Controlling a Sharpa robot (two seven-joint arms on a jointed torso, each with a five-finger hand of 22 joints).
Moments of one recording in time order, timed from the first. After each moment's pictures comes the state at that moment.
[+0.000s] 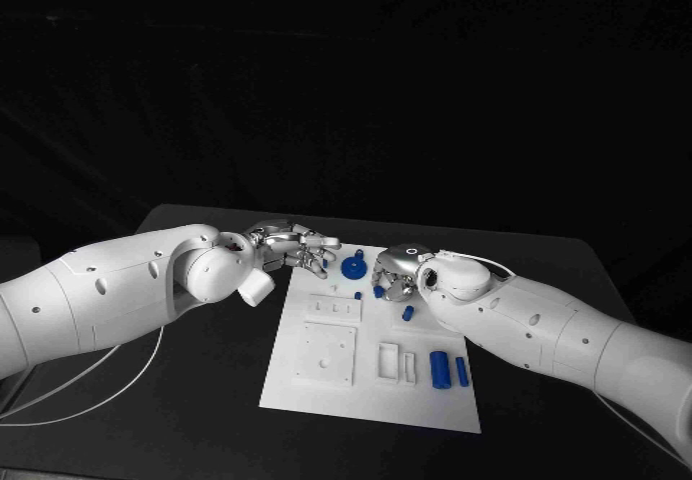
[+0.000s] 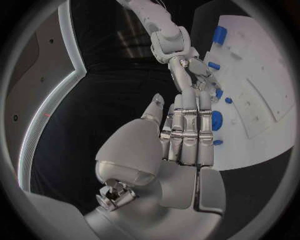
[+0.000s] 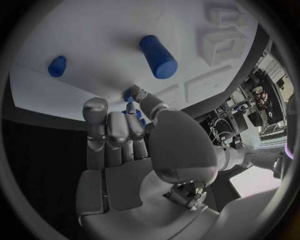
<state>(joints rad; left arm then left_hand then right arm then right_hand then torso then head) 1.33 -0.77 -0.09 1.32 -0.14 0.05 -0.03 1.33 0.12 -0.10 -0.08 0.07 1.06 0.12 0.07 0.07 1.29 0.06 0.08 0.07 1.20 0.00 0.76 0.21 0.02 0.95 -0.02 0.64 0.27 1.13 -0.37 0.03 0.96 -1.81 -0.15 -0.05 1.29 -0.11 0.42 -0.22 0.12 1.13 0.07 0.06 0.06 1.35 -0.02 1.19 1.20 1.47 -0.08 1.10 1.25 0.06 1.47 -0.10 0.71 1.31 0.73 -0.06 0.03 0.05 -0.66</state>
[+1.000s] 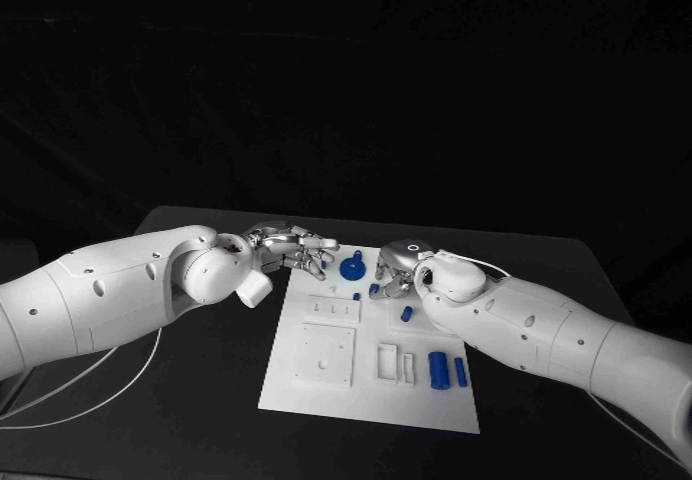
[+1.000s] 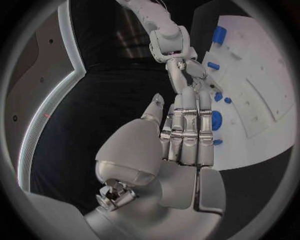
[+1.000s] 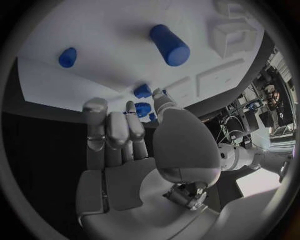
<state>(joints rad) 1.33 -0.77 -0.09 1.32 -0.14 0.05 -0.04 1.33 0.12 -0.10 -0.08 0.07 1.06 0.12 0.07 0.07 1.29 0.06 0.08 0.07 1.20 0.00 0.76 0.21 0.02 0.95 -0.02 0.64 0.27 1.13 -0.36 0.03 0.98 -1.81 -0.21 -0.19 1.24 -0.20 0.14 0.14 0.05 1.16 0.07 0.06 0.06 1.35 -0.01 1.18 1.20 1.47 -0.07 1.10 1.26 0.06 1.47 -0.09 0.72 1.31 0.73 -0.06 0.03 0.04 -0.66</state>
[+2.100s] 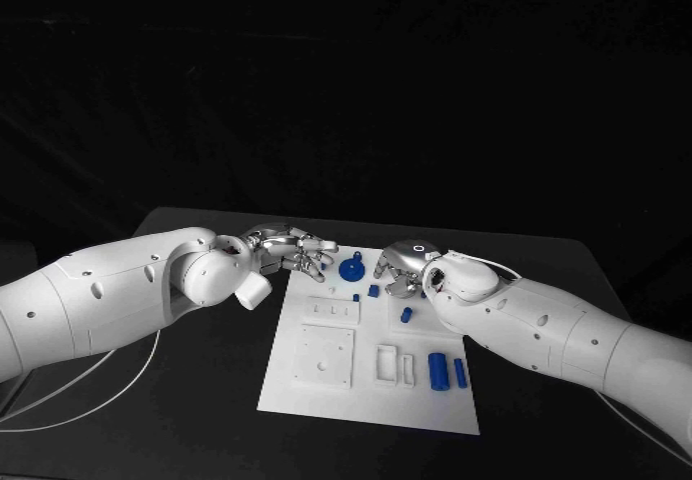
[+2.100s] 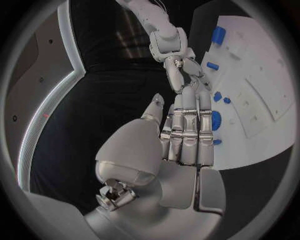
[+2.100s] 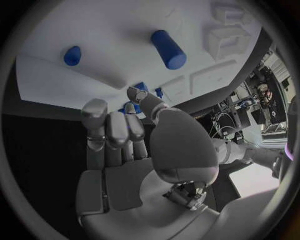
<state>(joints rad) 1.33 -0.77 -0.09 1.32 -0.14 0.05 -0.04 1.33 0.12 -0.10 -0.08 0.07 1.05 0.12 0.07 0.07 1.29 0.06 0.08 0.07 1.20 0.00 0.76 0.21 0.02 0.95 -0.02 0.64 0.27 1.13 -0.40 0.03 0.98 -1.78 -0.24 -0.06 1.27 -0.14 0.48 -0.28 0.35 1.08 0.04 0.06 0.06 1.35 -0.03 1.19 1.21 1.47 -0.08 1.10 1.27 0.06 1.47 -0.10 0.79 1.31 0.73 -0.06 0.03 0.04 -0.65</state>
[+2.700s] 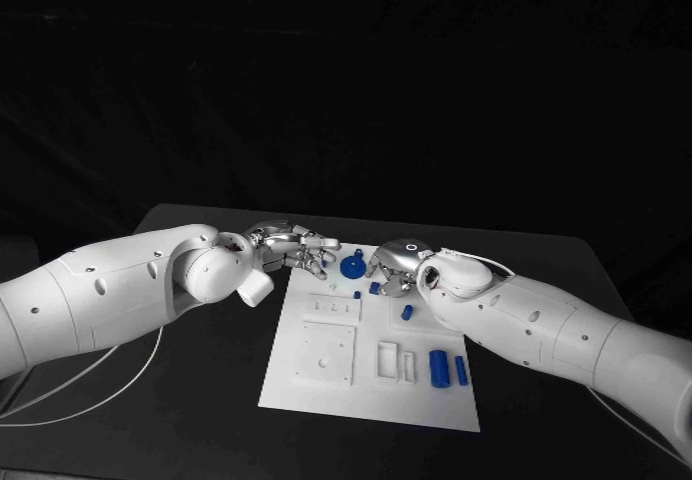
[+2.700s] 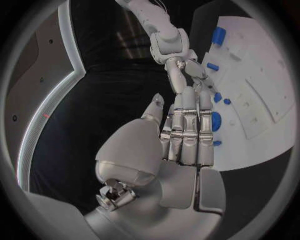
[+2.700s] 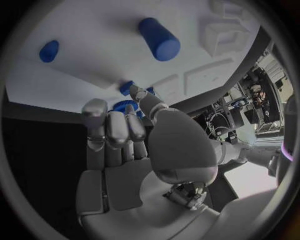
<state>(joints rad) 1.33 -0.77 -0.09 1.32 -0.14 0.05 -0.04 1.33 0.12 -0.10 -0.08 0.07 1.05 0.12 0.07 0.07 1.29 0.06 0.08 0.07 1.20 0.00 0.76 0.21 0.02 0.95 -0.02 0.64 0.27 1.13 -0.37 0.02 0.95 -1.77 -0.24 0.00 1.29 -0.12 0.39 -0.27 0.22 1.04 0.03 0.06 0.06 1.36 -0.04 1.19 1.22 1.46 -0.09 1.10 1.26 0.06 1.47 -0.11 0.78 1.31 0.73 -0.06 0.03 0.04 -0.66</state>
